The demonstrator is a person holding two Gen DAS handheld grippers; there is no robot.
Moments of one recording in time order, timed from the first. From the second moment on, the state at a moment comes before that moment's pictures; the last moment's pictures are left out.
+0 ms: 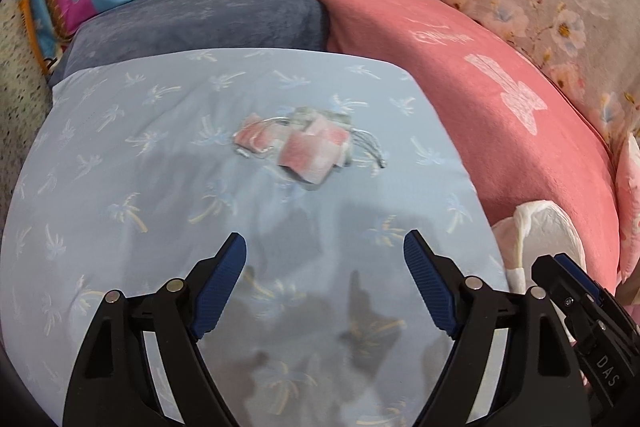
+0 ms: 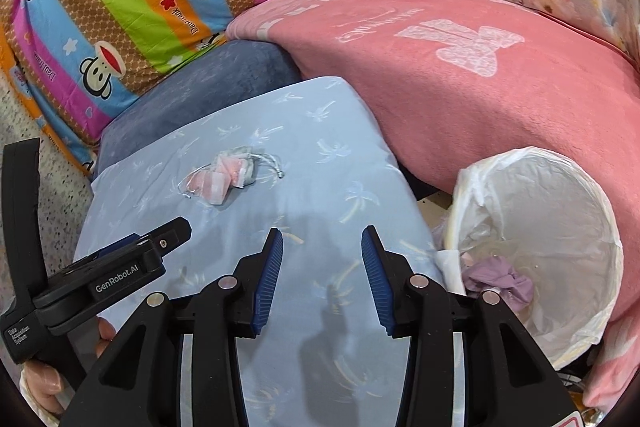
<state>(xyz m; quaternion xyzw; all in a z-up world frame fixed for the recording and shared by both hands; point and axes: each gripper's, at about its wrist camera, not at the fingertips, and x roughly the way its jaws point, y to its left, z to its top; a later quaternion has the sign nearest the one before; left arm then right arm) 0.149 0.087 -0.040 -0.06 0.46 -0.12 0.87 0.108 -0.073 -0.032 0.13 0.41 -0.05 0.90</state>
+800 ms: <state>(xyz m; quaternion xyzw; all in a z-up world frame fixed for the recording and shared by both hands) 0.237 0.097 -0.074 -0.18 0.52 -0.10 0.83 0.191 -0.051 -0.063 0.13 0.44 -0.04 0.89</state>
